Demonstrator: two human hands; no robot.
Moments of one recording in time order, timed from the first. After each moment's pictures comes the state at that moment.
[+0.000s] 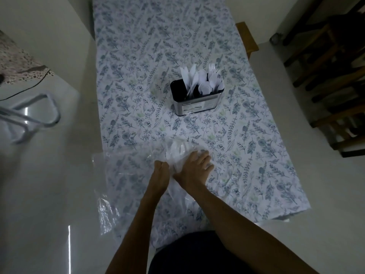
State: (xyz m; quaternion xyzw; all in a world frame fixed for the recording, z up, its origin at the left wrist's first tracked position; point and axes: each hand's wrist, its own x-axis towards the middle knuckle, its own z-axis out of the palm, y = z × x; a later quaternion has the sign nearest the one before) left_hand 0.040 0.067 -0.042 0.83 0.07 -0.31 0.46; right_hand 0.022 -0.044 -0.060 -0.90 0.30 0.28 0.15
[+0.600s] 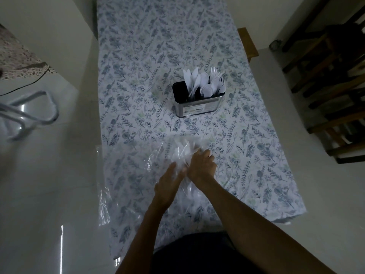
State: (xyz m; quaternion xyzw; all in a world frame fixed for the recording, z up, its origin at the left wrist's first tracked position) left_hand 0.009 0.061 -0.052 0.81 0.04 -0.36 0.47; right_hand 0.035 -0.083 -0.053 -0.92 0.24 0.29 0.07
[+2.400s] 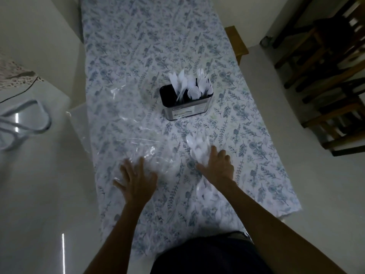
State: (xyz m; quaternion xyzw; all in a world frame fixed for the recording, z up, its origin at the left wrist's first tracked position) left_hand 0.050 0.109 -0.107 0.97 -0.01 -0.24 0.05; right_hand 0.003 -0.161 -0.069 -0.92 0.30 0.20 0.17
